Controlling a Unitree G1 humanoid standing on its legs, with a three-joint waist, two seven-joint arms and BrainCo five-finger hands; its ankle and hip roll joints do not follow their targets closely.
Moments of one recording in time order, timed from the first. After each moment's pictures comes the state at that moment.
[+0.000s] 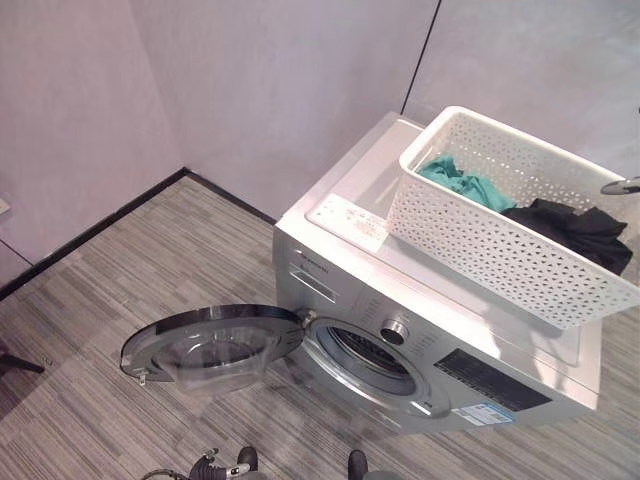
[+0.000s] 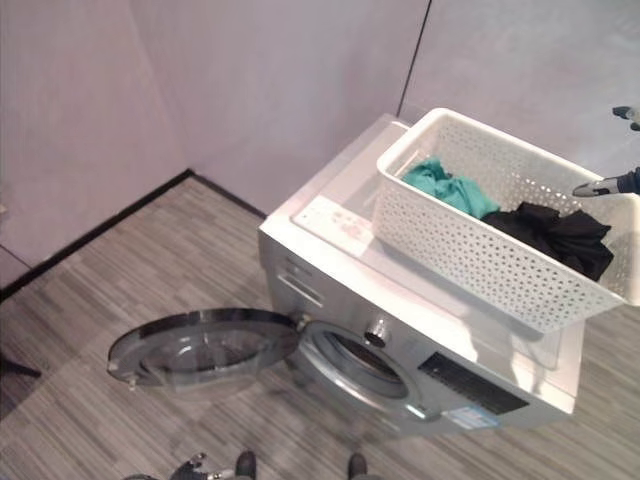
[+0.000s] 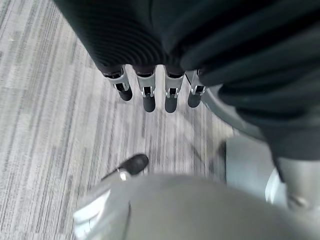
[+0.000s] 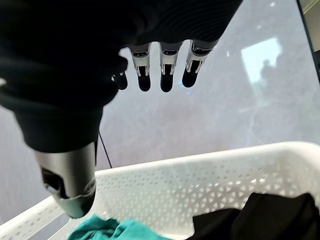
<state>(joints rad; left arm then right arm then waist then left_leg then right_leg) 0.04 0.30 -0.25 1.24 0.13 -0.13 0.08 -0.49 -1.41 0.15 0.44 0.22 -0.07 0.13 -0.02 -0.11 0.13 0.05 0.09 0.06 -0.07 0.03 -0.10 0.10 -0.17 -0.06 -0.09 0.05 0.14</state>
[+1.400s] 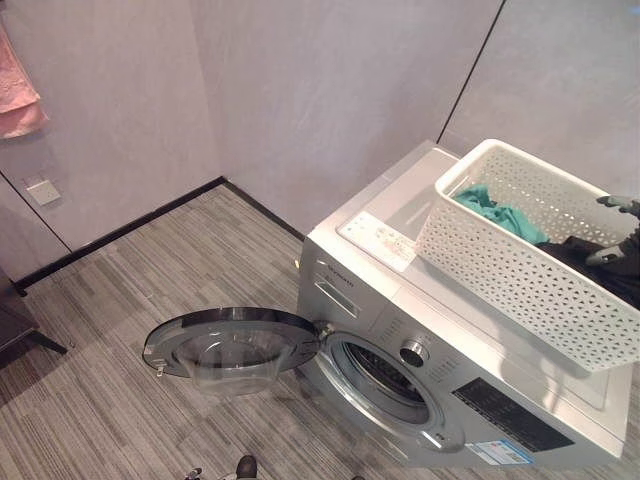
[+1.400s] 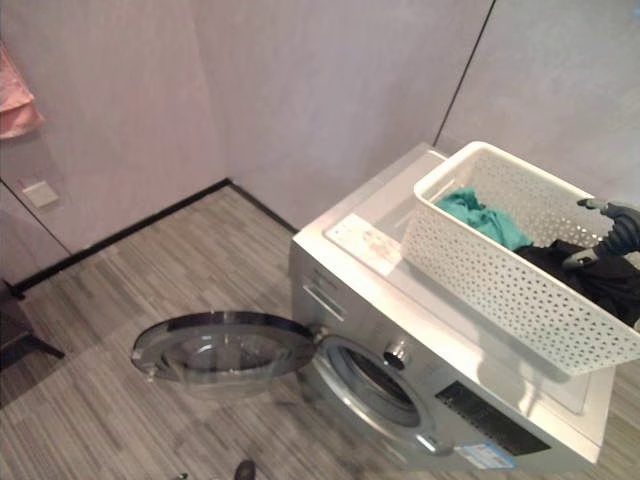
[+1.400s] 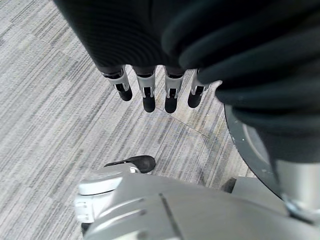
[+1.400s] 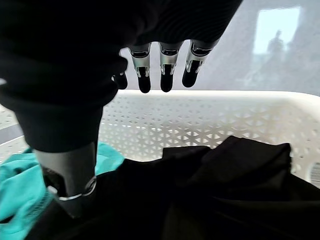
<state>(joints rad) 0.14 0.27 -0.13 1.19 0.00 -0.13 0.10 -0.54 -1.40 0.42 0.62 0.06 -0.06 0.24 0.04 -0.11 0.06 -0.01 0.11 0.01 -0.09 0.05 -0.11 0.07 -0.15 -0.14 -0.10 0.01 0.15</state>
